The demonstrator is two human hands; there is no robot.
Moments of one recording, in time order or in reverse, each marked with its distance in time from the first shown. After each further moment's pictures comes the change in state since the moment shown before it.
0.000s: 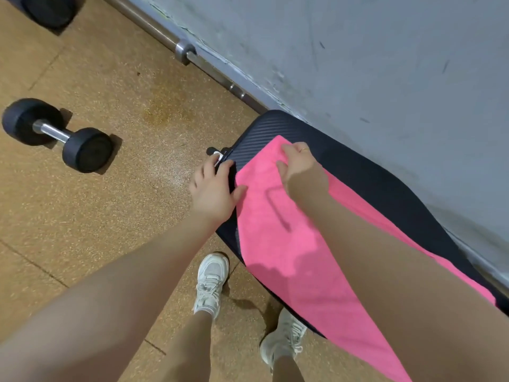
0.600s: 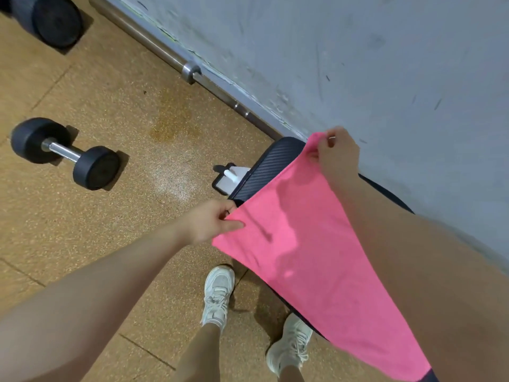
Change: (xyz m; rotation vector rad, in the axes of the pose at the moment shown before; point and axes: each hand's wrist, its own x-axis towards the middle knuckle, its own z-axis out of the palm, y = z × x) left_hand 0.001 -0.039 -0.082 -0.303 -0.610 0.193; right_hand 0.042 -0.020 -0.051 0.521 0.368 0.262
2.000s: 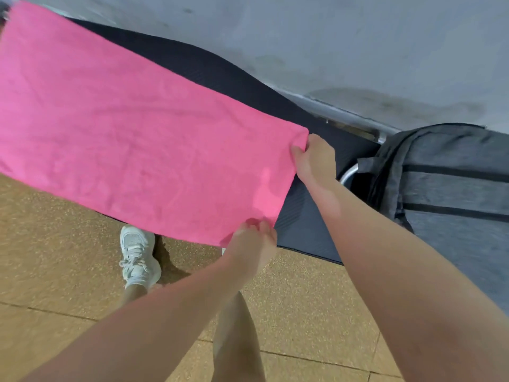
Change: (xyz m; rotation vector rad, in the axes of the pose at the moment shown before) left_hand 0.030 0.114 0.484 1.399 -0.303 0.283; right_hand -0.121 0.373 -0.216 -0.116 -0.002 0.343
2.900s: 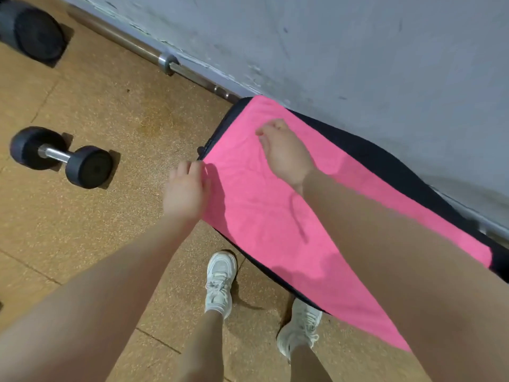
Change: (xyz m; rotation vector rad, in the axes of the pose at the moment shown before) left_hand -0.159 -0.379 0.039 -0.738 0.626 -0.923; right_hand -0.036 -0.337 0.176 -0.177 -0.258 -0.775
